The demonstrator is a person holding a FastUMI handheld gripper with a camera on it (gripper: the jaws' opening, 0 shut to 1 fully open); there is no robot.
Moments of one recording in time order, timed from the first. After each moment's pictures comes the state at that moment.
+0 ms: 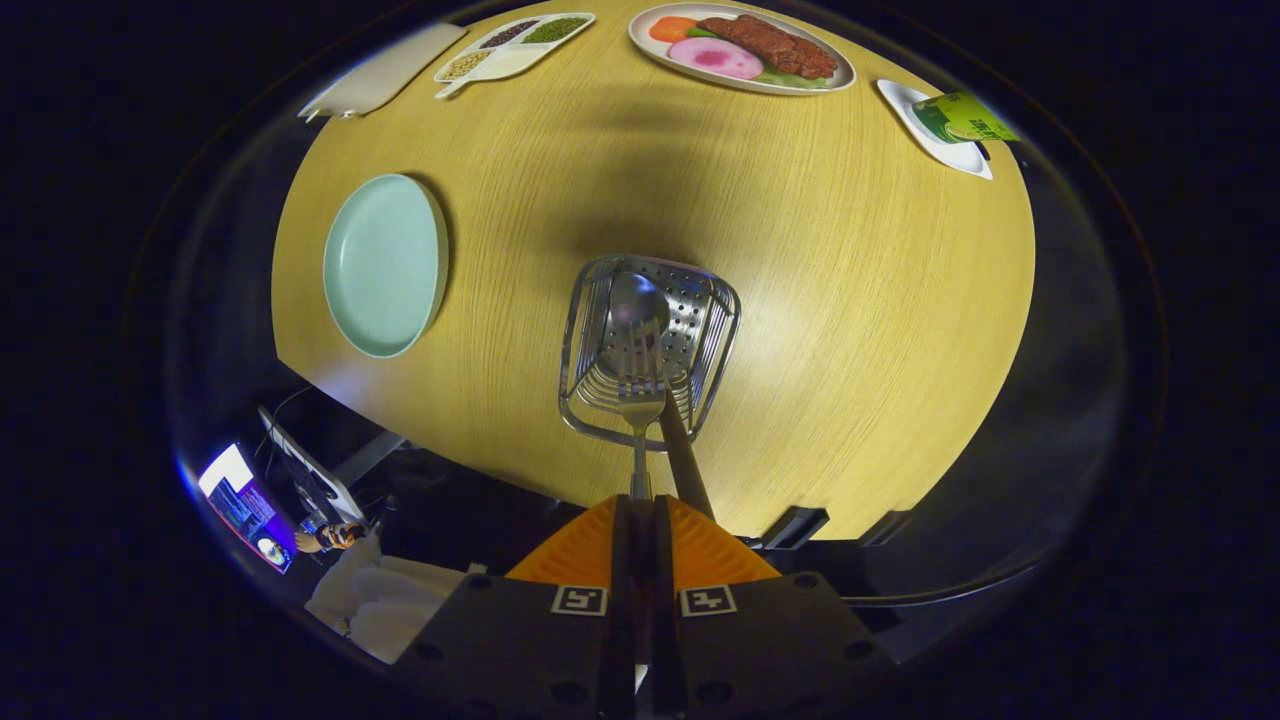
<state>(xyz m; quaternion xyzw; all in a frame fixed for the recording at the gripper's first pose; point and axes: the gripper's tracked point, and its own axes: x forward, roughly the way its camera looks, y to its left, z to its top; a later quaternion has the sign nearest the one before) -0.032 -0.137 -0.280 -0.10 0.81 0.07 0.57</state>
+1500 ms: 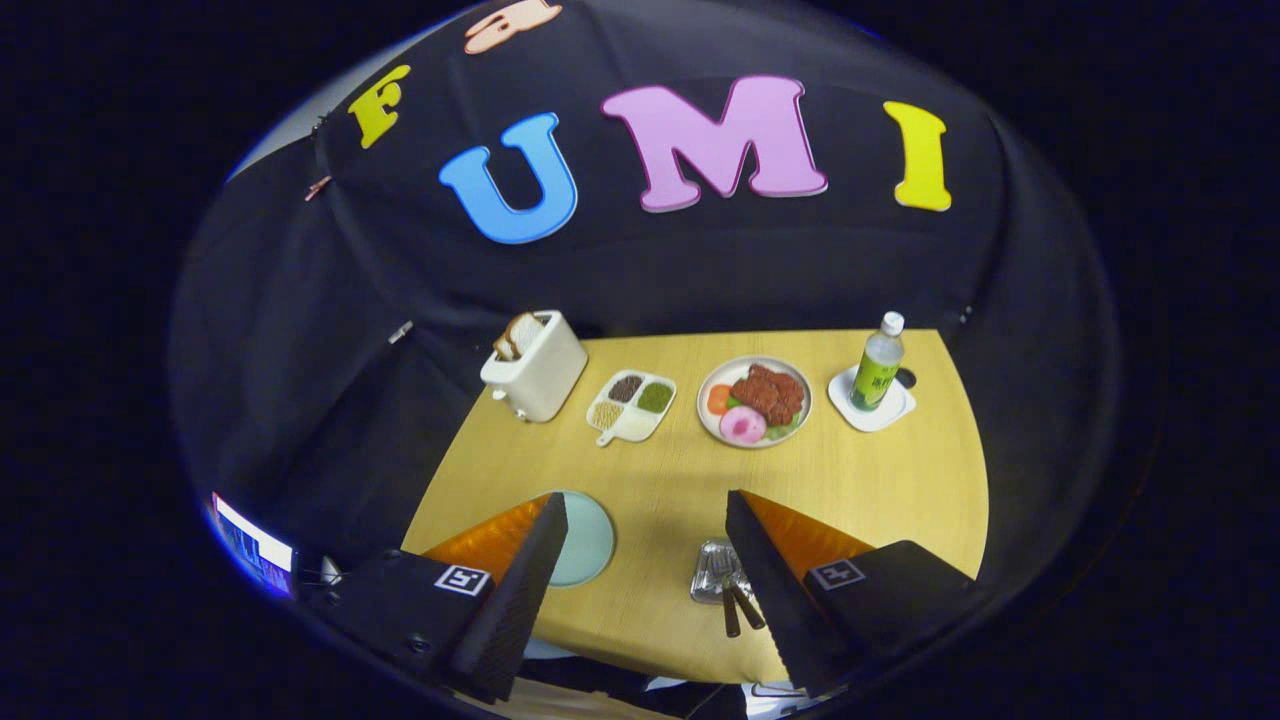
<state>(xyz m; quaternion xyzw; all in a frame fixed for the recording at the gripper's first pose) 0.068 -0.059 -0.050 0.05 0.33 0.14 0.93</state>
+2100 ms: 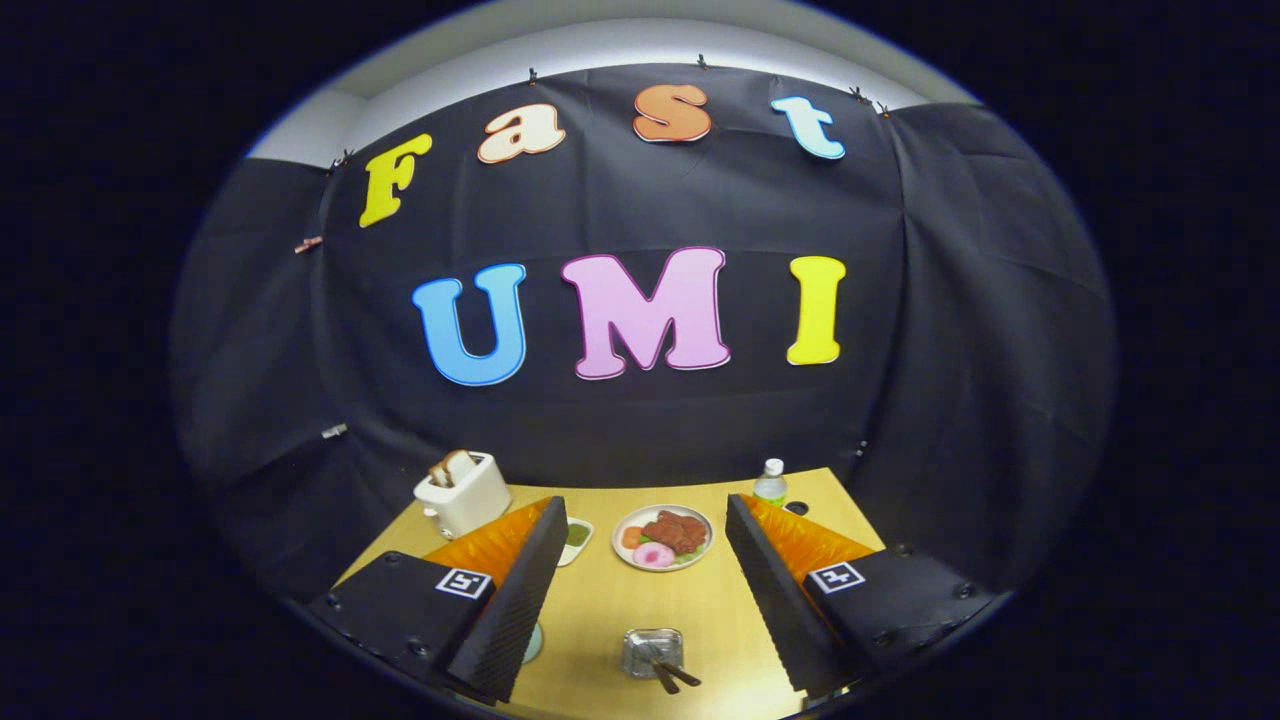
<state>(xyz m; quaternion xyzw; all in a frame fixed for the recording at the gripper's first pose) 0.036 -0.110 0.003 -0.01 0.12 0.02 0.99</state>
